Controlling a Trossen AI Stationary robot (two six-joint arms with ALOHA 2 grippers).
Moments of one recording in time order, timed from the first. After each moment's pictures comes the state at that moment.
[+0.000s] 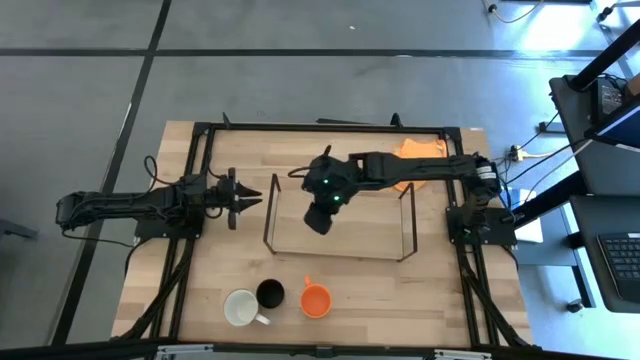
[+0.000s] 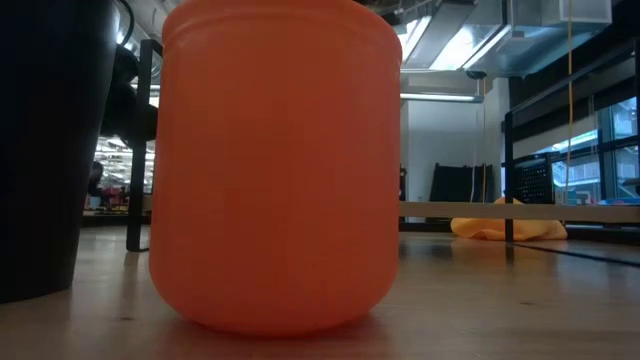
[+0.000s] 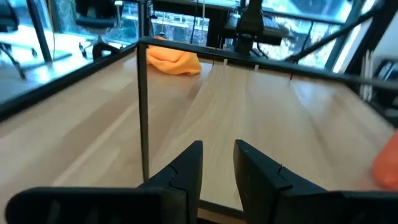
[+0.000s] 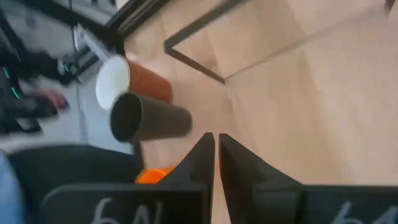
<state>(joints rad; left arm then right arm) 0.21 0.35 0.01 0.16 0.05 -0.14 0.00 1.89 1.80 -0.74 -0.34 0.65</state>
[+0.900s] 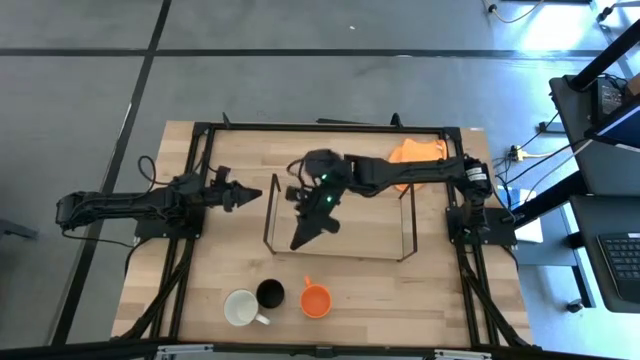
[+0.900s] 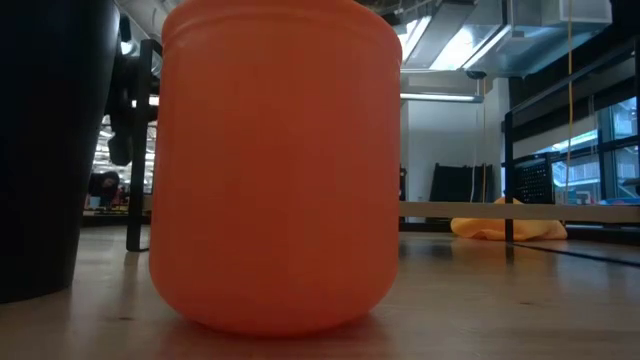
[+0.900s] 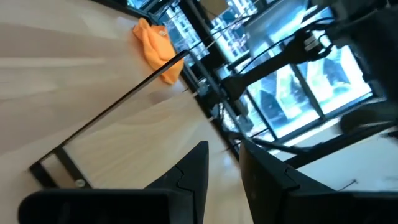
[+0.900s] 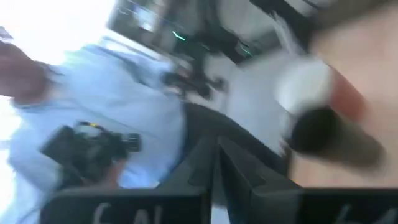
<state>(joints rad) 0.21 0.35 0.01 0.29 0.04 -0.99 0.00 1.95 1.82 -0.14 -0.98 0.80</state>
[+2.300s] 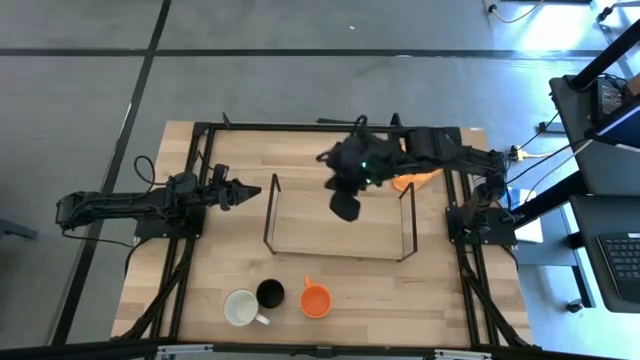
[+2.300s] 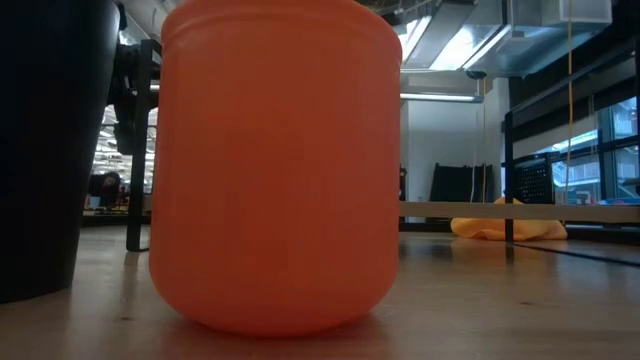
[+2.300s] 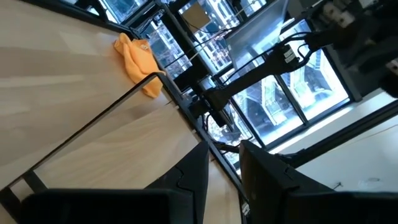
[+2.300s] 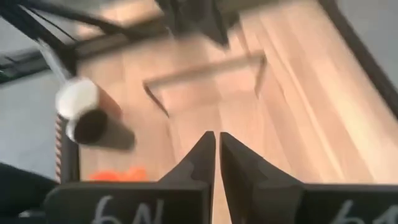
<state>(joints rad) 0.21 0.35 0.01 0.37 0.04 -0.97 0.09 1.88 2.35 -1.30 0.09 0.37</state>
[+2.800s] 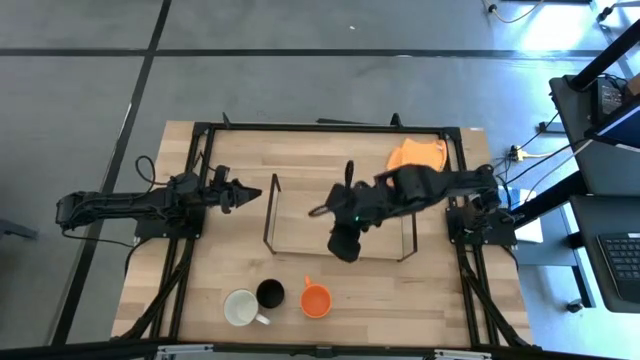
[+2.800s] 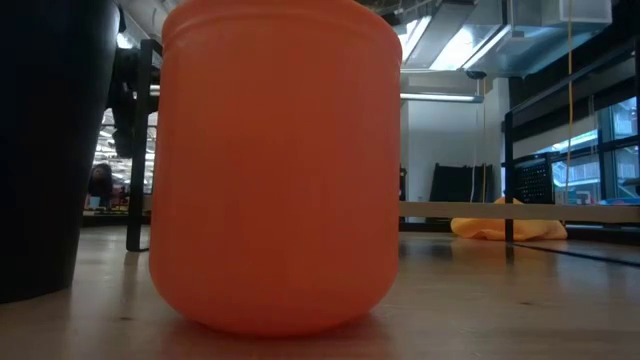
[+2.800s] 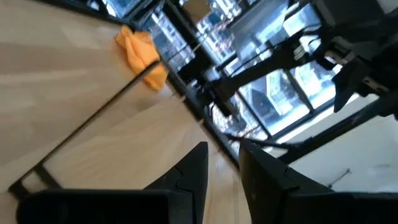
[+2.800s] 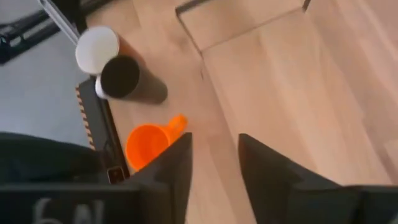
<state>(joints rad) 0.21 0.35 0.01 0.33 0.07 -0.93 0.27 1.95 2.35 -1.40 0.09 0.68</state>
